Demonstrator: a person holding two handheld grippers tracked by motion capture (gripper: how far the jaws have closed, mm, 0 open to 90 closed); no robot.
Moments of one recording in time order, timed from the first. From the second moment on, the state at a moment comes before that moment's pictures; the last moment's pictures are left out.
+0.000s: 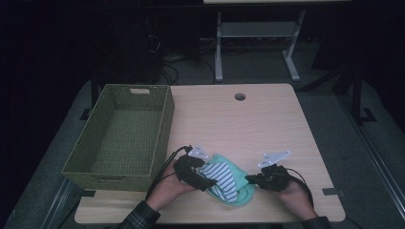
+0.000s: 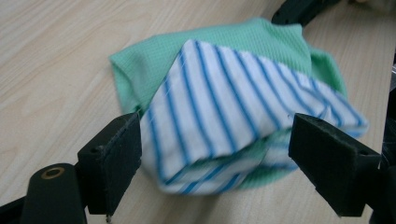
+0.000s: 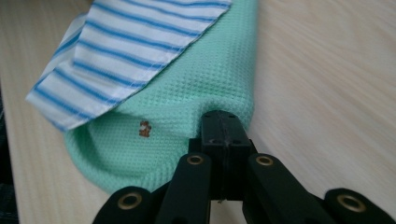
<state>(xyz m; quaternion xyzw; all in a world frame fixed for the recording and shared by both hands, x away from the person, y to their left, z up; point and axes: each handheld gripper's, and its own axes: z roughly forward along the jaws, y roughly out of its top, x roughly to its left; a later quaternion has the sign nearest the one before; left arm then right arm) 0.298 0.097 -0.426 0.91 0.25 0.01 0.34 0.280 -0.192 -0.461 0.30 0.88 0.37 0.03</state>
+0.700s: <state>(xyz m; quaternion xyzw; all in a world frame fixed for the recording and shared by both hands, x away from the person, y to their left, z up) 0.287 0.083 -0.444 0.93 0.23 0.01 0.30 0.321 -0.234 -0.461 0.40 0.83 0.36 0.11</state>
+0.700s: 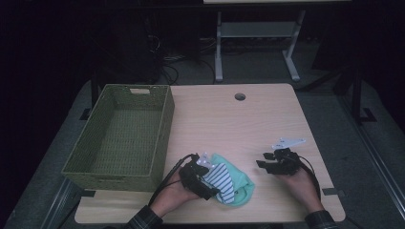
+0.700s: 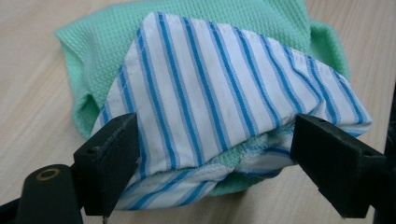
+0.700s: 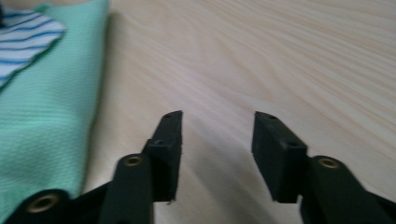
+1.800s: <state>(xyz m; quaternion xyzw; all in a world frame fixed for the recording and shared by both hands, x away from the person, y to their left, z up) 0.291 0.076 -0.450 0.93 0.23 0.04 0.28 0.336 -0.253 -0.482 0.46 0.80 0.34 0.18</state>
